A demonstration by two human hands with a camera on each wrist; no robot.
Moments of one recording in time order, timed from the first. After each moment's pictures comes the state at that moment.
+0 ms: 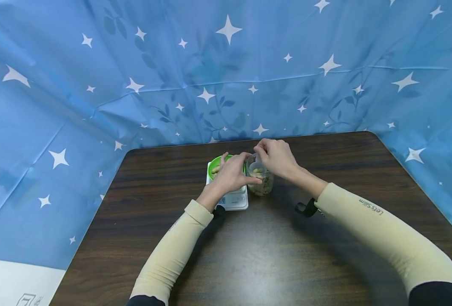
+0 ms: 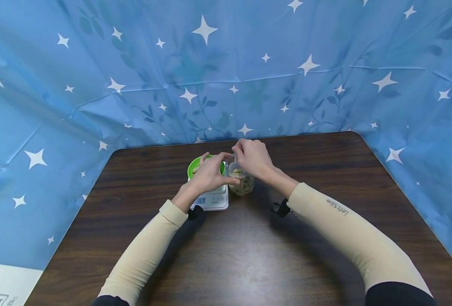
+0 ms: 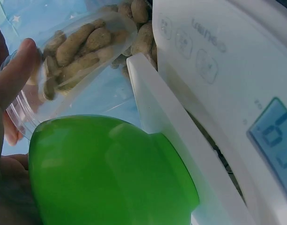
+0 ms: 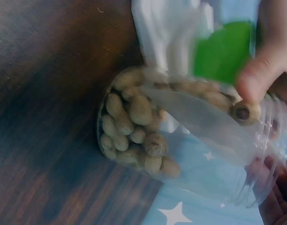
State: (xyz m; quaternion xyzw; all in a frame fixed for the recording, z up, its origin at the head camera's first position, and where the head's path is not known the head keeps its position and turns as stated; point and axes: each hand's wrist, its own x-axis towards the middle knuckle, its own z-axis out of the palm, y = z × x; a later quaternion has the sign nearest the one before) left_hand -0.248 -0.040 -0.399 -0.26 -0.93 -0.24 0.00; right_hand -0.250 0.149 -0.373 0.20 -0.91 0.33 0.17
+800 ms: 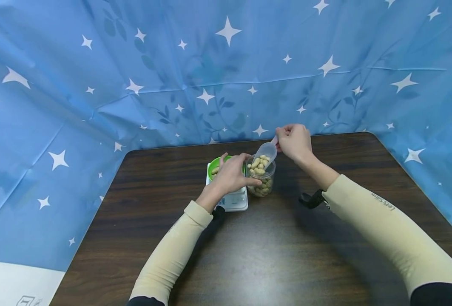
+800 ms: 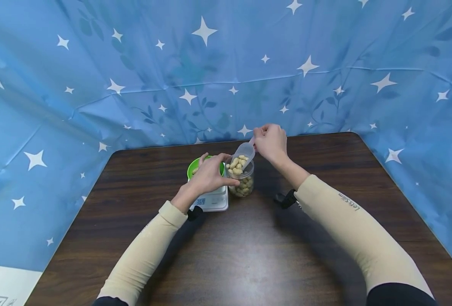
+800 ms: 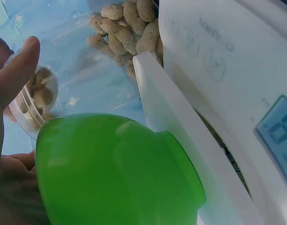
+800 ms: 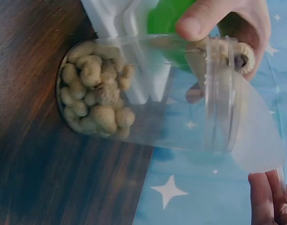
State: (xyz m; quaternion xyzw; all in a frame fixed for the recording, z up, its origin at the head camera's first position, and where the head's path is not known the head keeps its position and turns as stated) left_hand -0.249 -0.040 -0.399 -0.26 -0.94 -0.24 0.01; right_hand -0.262 0.176 -0.352 0.01 -0.85 0.50 0.15
